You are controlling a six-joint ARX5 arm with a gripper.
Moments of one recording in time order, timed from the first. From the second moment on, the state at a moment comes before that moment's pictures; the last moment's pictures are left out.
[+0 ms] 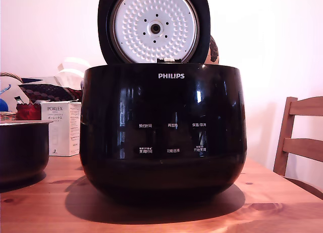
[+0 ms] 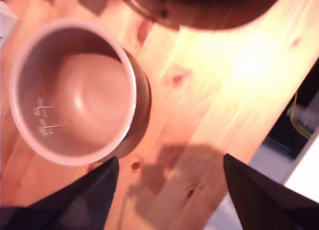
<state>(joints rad) -0.22 1.07 1.24 -1.34 0.03 0.82</state>
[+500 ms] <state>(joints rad) -0.17 1.34 1.24 -1.17 0.02 0.87</state>
